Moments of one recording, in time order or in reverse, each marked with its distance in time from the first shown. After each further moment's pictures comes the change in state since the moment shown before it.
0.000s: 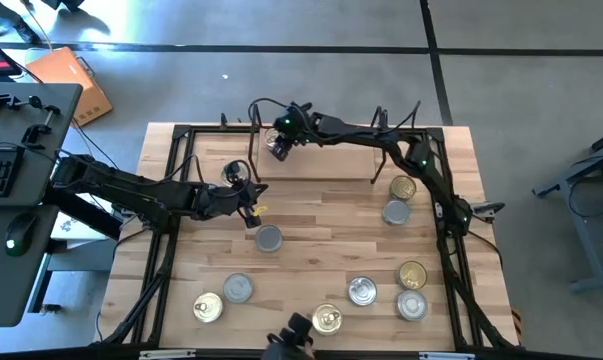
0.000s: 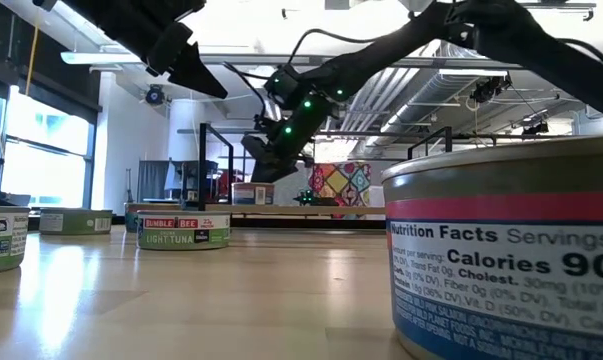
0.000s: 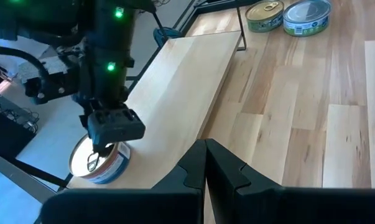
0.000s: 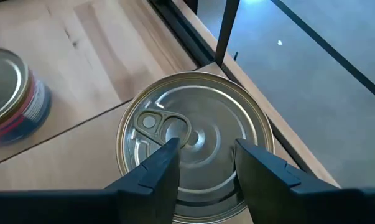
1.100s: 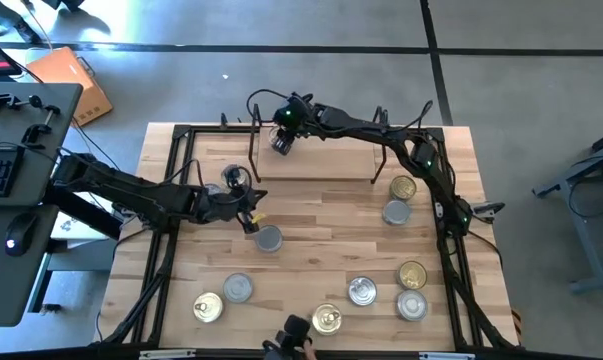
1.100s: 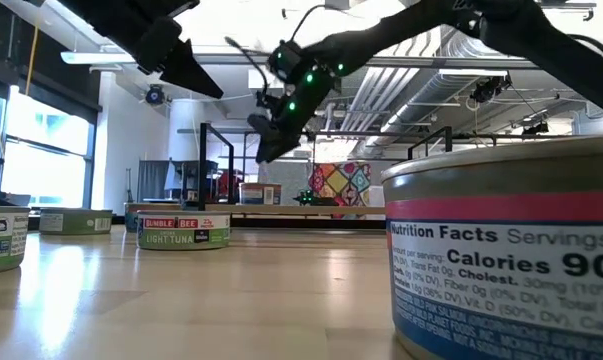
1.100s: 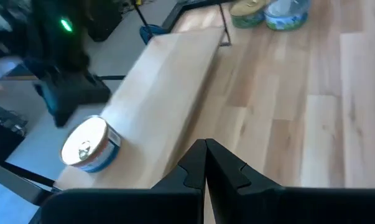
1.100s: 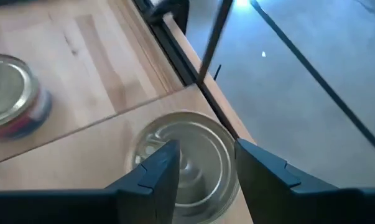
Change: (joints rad) left arm -0.057 0.000 0.000 -0.043 0.003 -0.034; right arm 0.013 -0.077 0.084 -0.117 0.042 -0.104
